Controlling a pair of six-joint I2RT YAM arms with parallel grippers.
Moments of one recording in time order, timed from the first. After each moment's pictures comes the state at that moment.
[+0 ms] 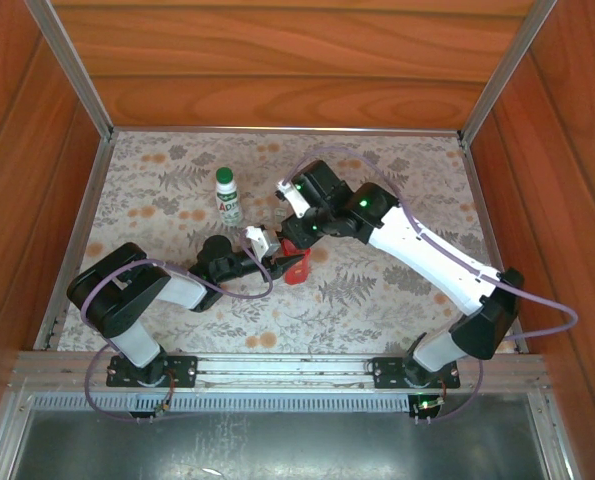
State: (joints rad) left arm -0.74 1.65 0.40 1.22 0.50 0.03; right arm 0.90 1.52 1.54 -1.00 0.00 0.08
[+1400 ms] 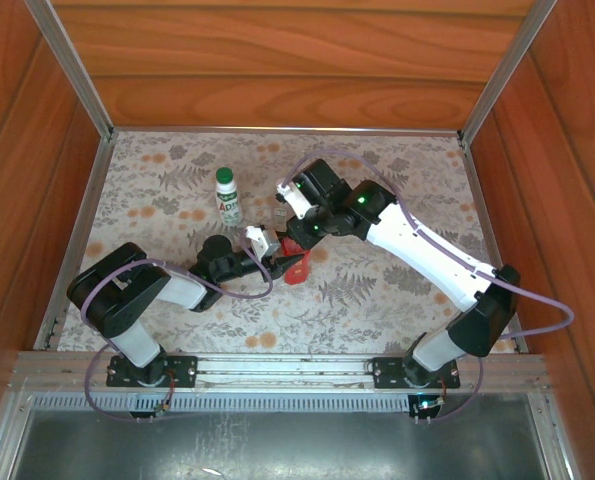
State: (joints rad) left arm -0.74 1.65 0.40 1.22 0.49 0.02; right arm 0.87 1.54 1.54 -1.02 -0.07 0.04
